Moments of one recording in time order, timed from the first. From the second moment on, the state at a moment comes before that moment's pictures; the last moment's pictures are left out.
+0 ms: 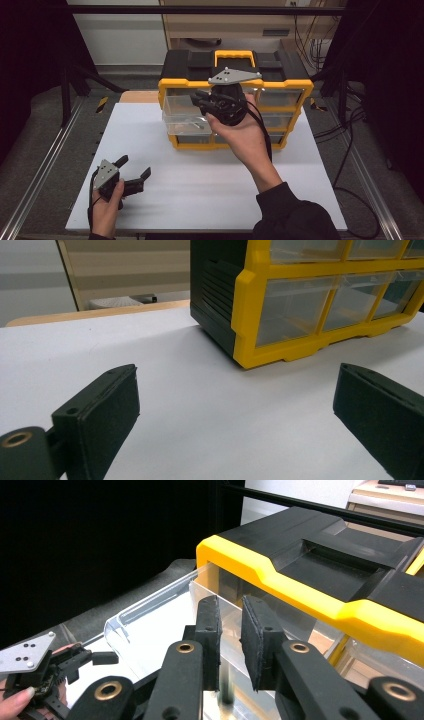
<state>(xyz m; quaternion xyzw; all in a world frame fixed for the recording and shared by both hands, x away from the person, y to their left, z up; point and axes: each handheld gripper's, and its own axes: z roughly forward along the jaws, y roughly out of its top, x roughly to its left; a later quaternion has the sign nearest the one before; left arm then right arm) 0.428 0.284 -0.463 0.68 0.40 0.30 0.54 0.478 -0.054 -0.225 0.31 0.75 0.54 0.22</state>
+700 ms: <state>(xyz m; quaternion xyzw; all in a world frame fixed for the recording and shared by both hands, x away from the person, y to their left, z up) 0.428 0.283 -0.464 0.68 0.40 0.30 0.54 0.479 -0.055 -0.226 0.32 0.74 0.55 0.23</state>
